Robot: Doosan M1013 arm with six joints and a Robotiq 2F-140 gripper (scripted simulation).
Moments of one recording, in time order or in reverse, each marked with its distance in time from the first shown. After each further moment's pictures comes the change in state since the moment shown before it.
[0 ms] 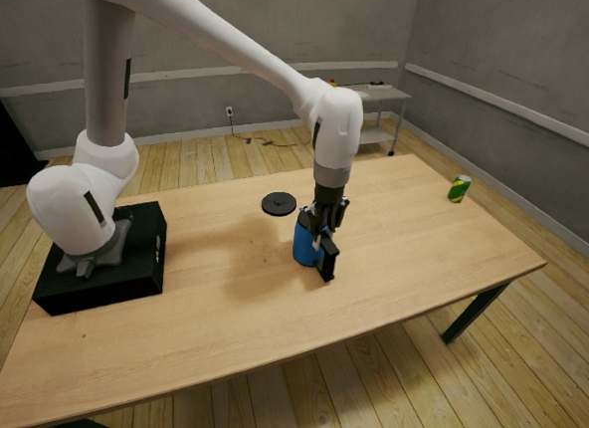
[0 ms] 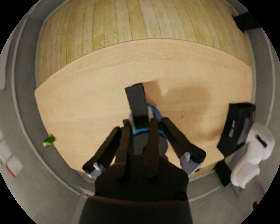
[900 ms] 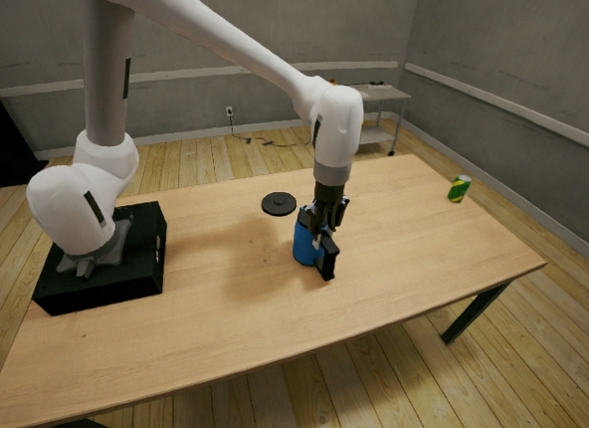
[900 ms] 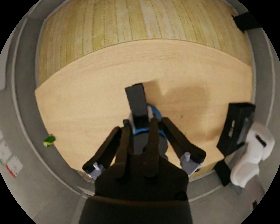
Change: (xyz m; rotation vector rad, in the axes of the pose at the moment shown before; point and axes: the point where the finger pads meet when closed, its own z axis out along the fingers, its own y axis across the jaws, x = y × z) arm 0.000 0.000 -0.004 0.000 0.000 0.000
